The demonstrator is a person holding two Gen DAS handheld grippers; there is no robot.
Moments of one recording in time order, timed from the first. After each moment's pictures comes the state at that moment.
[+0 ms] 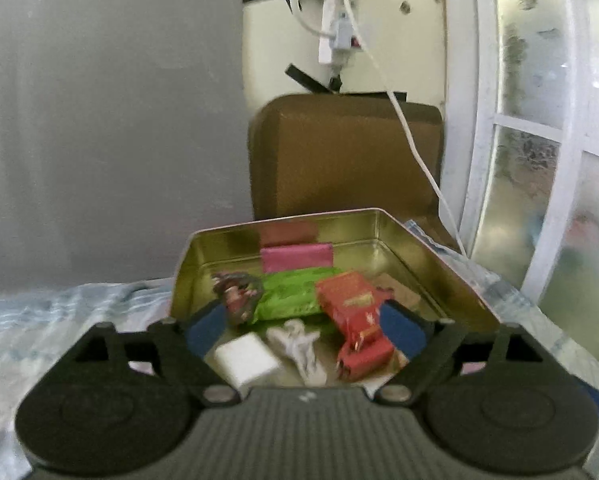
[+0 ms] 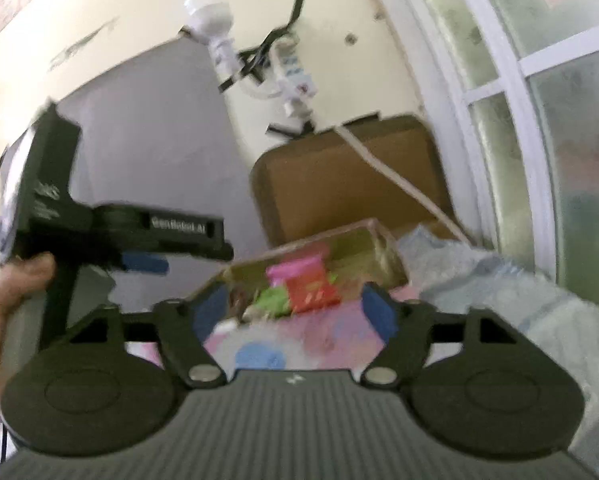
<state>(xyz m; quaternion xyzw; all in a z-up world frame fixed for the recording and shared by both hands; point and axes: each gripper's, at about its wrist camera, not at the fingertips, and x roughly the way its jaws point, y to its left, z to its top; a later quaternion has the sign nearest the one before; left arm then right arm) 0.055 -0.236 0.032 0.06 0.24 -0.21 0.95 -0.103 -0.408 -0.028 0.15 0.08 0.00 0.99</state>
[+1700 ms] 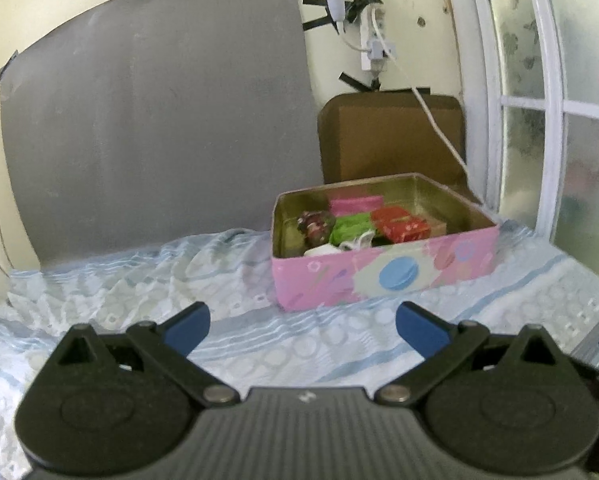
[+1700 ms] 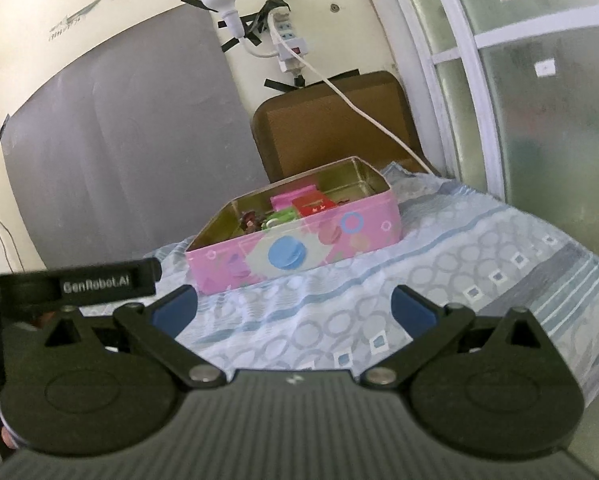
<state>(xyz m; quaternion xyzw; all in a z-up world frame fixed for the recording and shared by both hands) -0.096 -0.159 0.011 0.10 0.22 -0.12 0.96 -0.195 -0.358 -0.034 0.18 0.15 -0.04 0.97</state>
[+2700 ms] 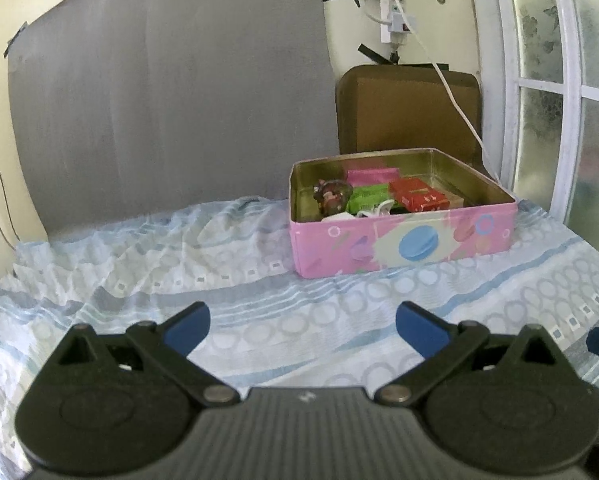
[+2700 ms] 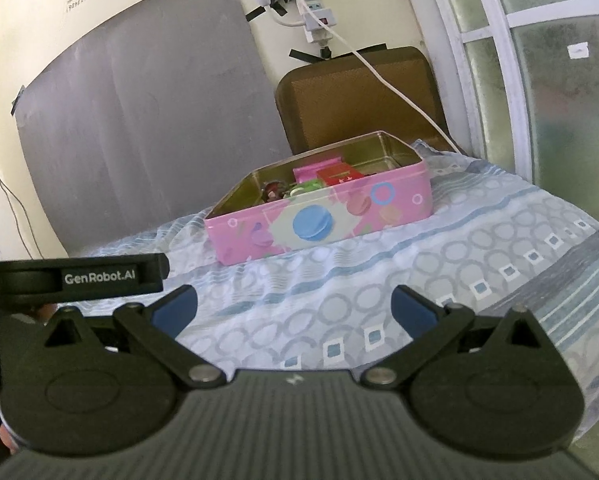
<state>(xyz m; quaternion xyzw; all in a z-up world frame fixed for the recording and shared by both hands) -0.088 -0.141 -0.001 0.08 0.26 -0.11 0.96 -0.183 -0.338 -0.042 0.16 0.18 -0.01 0.97</state>
